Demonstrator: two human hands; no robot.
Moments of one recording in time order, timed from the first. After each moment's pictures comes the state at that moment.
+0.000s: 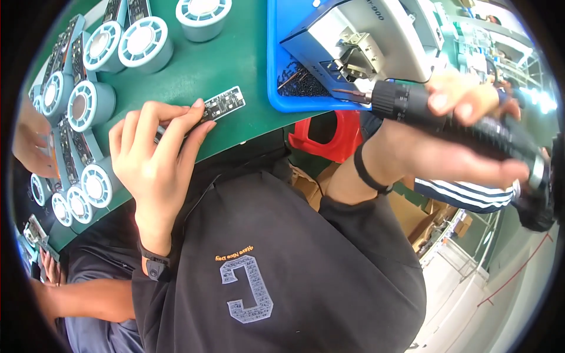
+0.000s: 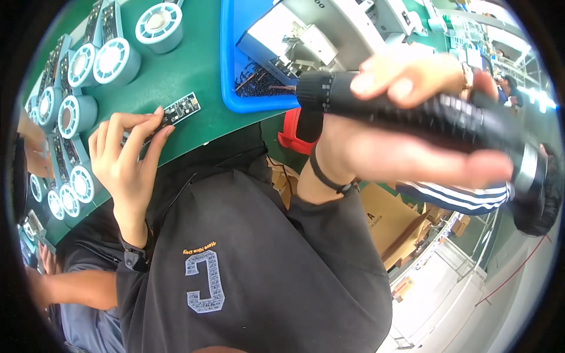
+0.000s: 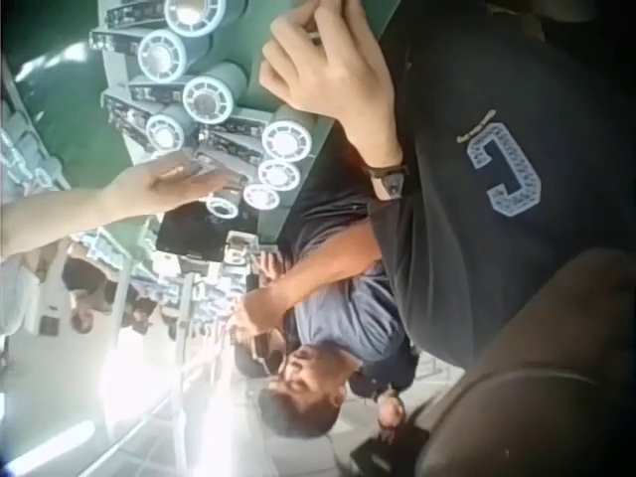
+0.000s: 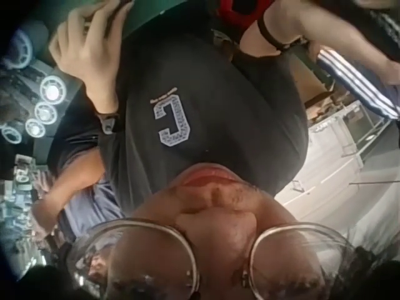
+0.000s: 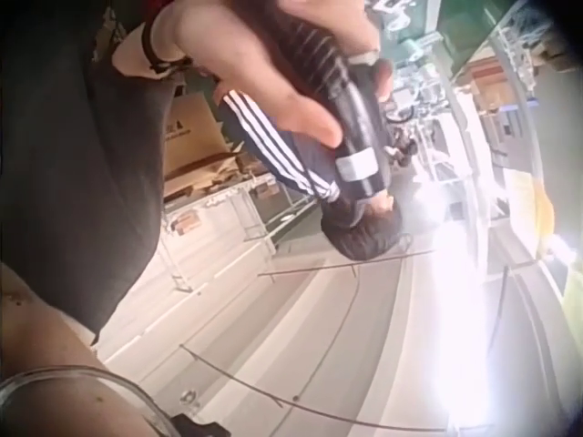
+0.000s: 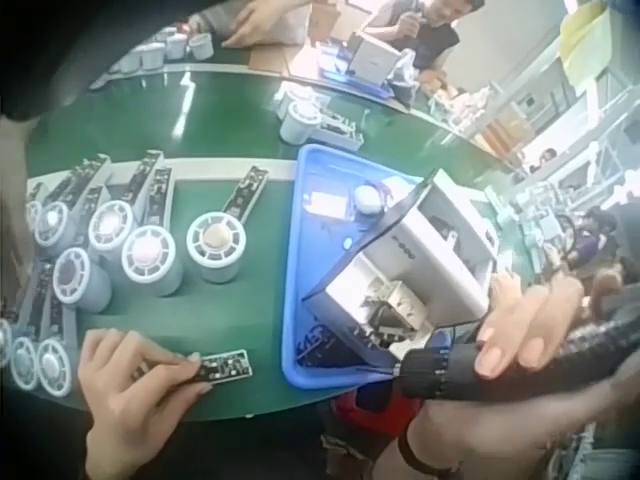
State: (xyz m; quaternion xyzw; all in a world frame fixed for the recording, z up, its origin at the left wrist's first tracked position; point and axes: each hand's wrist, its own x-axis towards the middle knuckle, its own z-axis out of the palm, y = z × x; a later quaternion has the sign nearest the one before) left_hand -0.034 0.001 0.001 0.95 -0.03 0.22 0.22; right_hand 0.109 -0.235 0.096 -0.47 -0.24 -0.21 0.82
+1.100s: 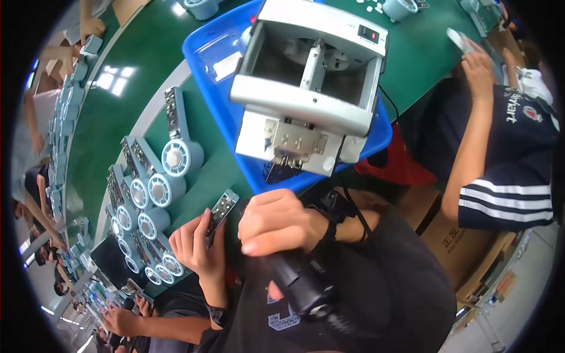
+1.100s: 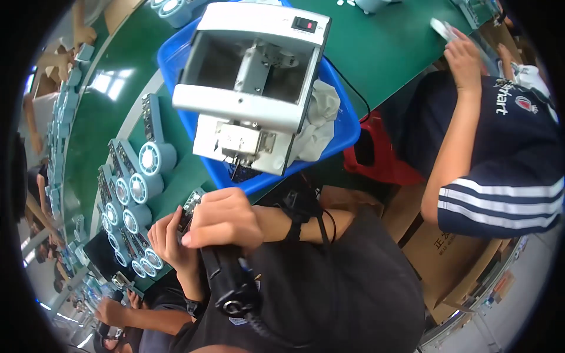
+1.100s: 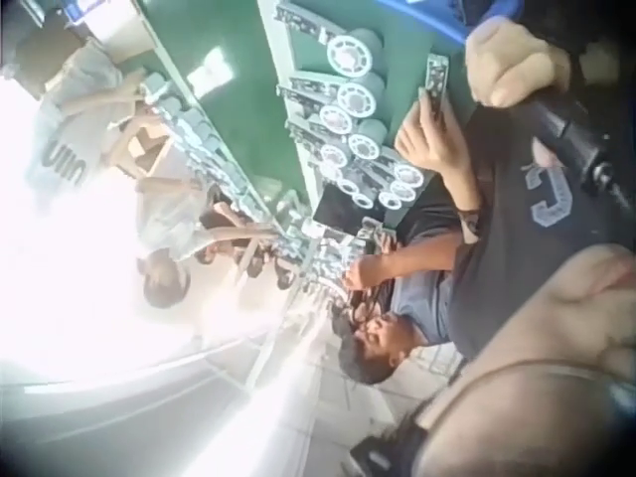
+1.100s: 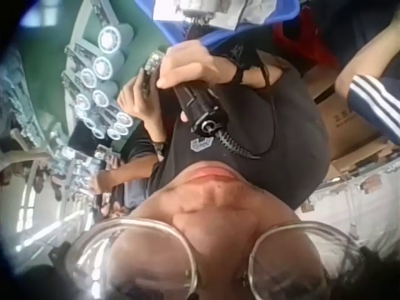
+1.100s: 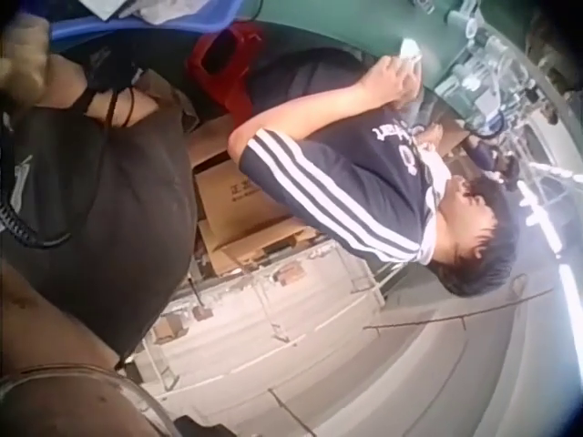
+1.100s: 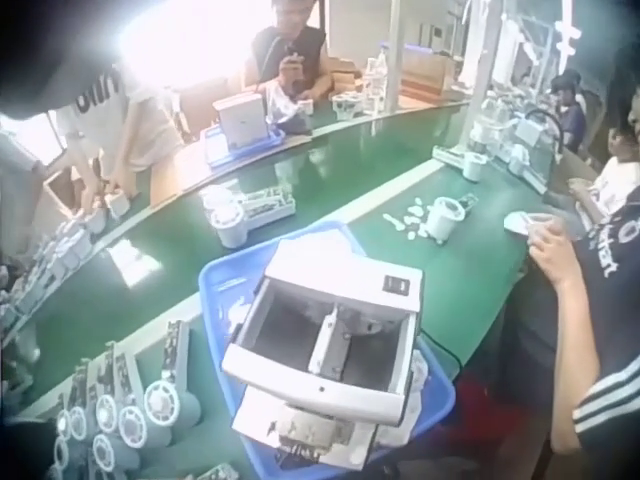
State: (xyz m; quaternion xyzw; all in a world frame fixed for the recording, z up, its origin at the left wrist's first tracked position) left_hand -0.002 -0.026 0.021 0.98 -0.06 0.15 0.11; right_hand 0.094 -0.215 -0.007 -0.44 -0.40 -0.27 0.76
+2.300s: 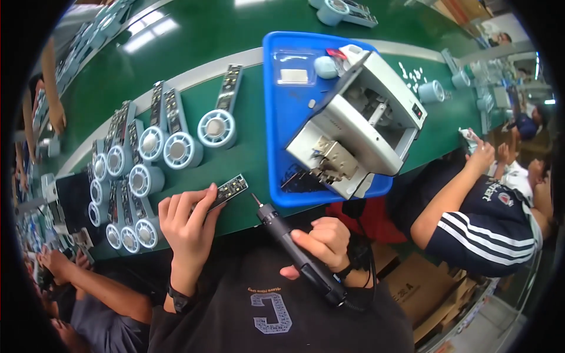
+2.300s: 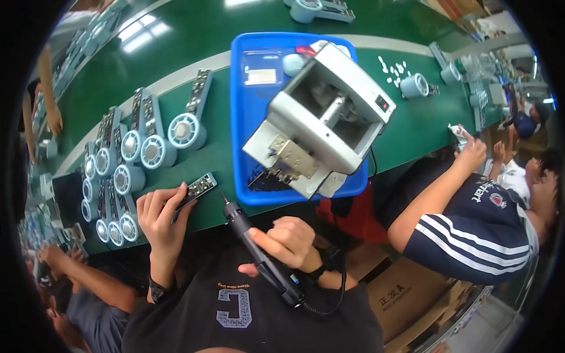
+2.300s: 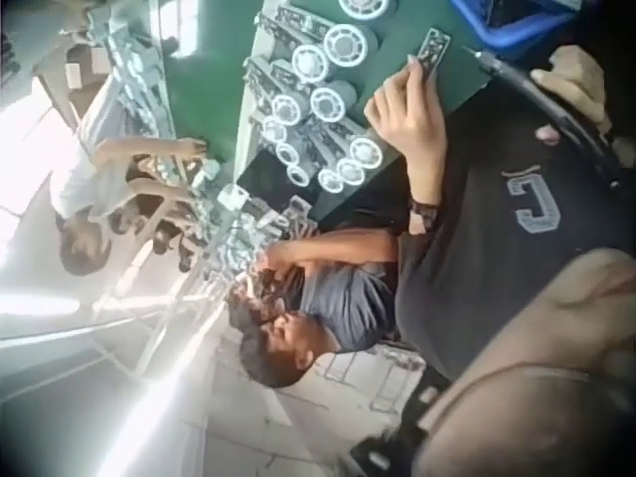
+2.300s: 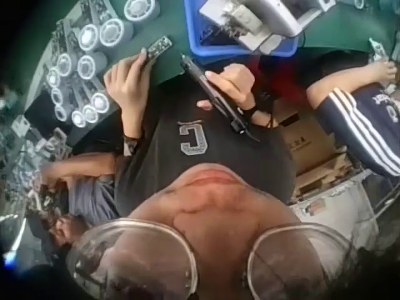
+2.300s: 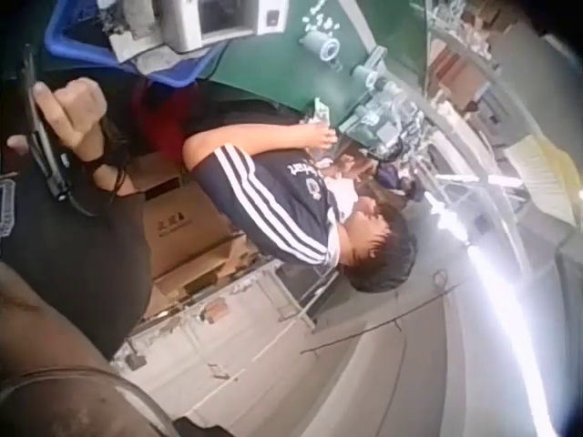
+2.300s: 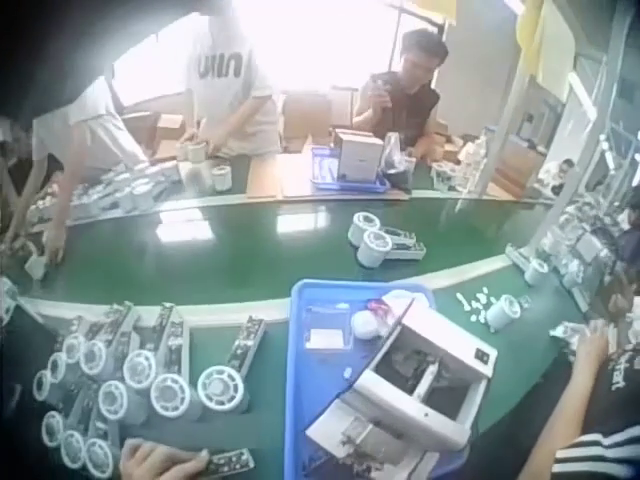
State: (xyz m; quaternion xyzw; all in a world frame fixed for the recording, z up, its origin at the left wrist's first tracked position) left_hand -0.003 -0.016 0.022 0.97 0.01 0.19 0.16; right_hand 0.049 -0.290 0.002 -0.75 -0.44 -0.18 0.47
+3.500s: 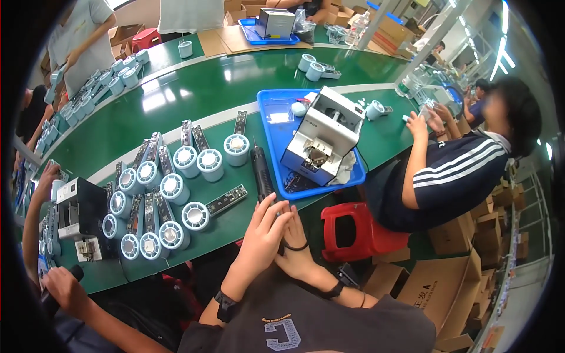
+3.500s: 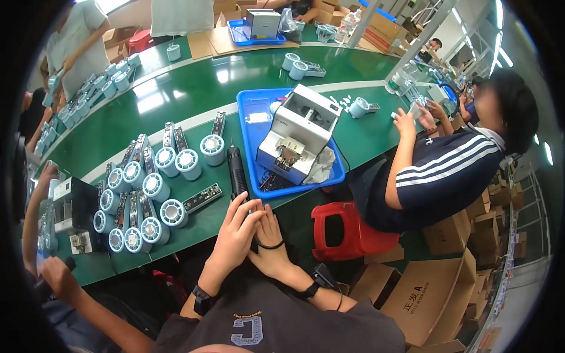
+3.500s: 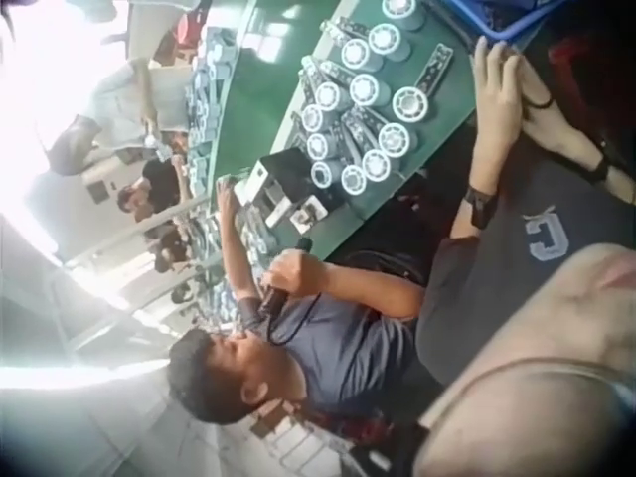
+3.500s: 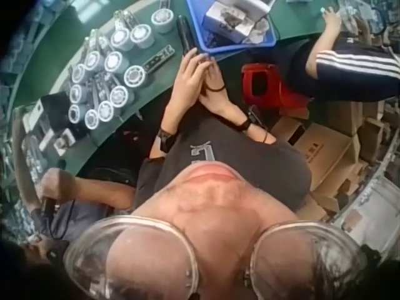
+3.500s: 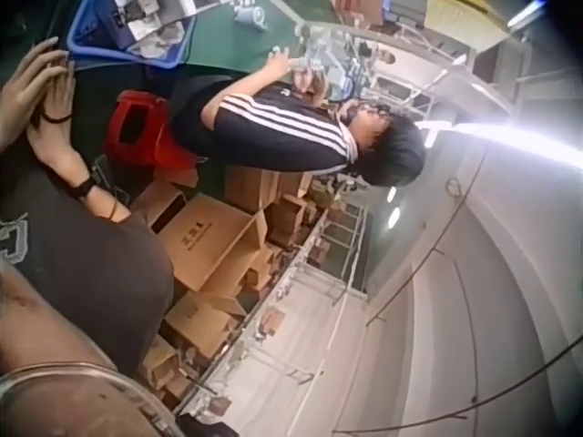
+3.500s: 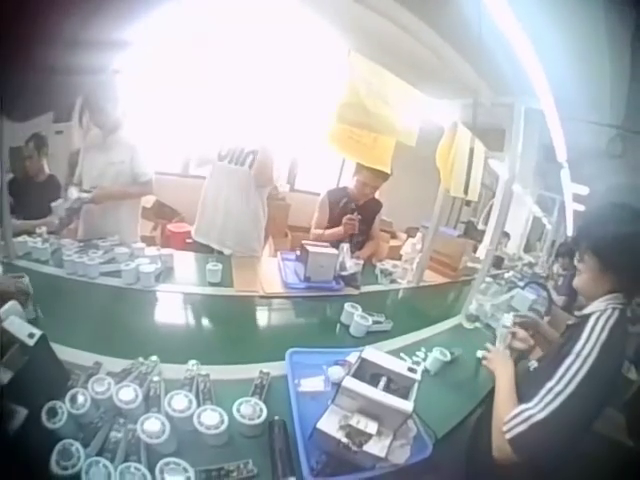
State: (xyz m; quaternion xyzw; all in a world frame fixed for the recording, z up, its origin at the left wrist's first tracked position) left_hand -0.031 -0.079 -0.023 0.88 -0.21 0.21 0.38; right_hand -0.047 -0.226 -0.063 -0.88 -0.24 -0.06 0.40
